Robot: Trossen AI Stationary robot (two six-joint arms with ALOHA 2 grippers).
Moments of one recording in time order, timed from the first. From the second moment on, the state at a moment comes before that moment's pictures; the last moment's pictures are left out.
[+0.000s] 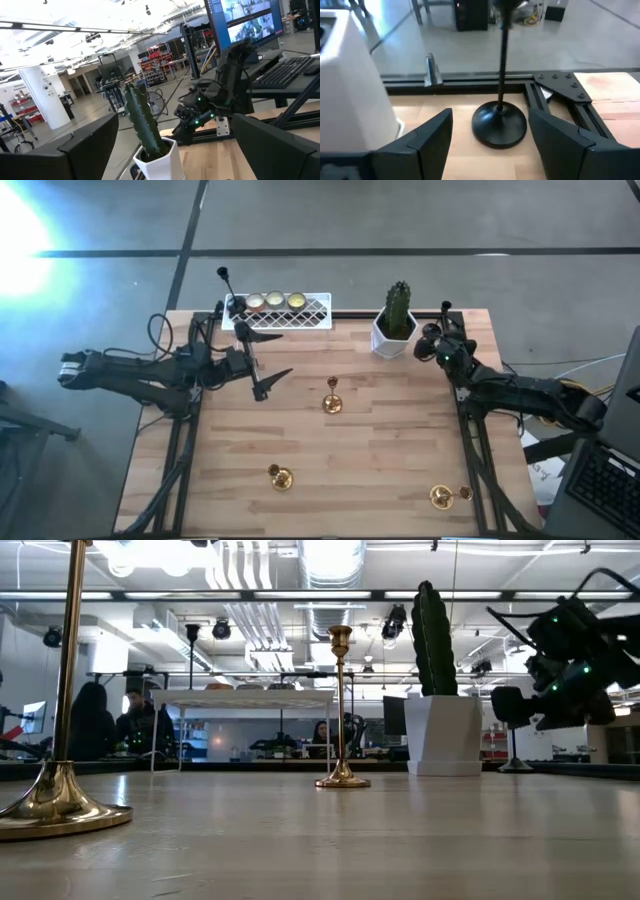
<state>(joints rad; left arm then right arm) -0.03 0.90 0.70 0.41 -0.28 0.38 -0.73 0.86 0.07 0.29 0.74 0.43</state>
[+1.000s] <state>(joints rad) -0.03 0.90 0.70 0.42 -0.28 0.36 -0.84 1.14 0.24 0.35 0.67 0.52</state>
